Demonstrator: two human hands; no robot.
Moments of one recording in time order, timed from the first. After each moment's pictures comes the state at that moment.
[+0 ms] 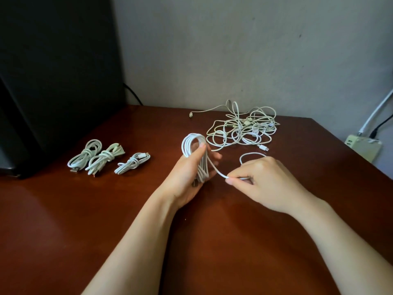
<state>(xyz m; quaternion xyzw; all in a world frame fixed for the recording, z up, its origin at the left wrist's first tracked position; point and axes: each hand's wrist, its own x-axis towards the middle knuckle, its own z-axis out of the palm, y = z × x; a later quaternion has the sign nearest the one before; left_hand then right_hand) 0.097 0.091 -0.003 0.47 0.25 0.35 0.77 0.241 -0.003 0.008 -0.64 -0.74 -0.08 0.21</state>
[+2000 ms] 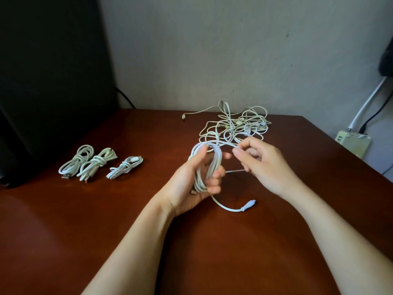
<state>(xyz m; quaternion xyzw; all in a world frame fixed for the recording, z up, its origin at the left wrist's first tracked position) 0.100 0.083 -0.007 0.47 0.10 0.20 0.86 0.255 0.003 0.010 -0.63 -0.57 0.14 0.50</state>
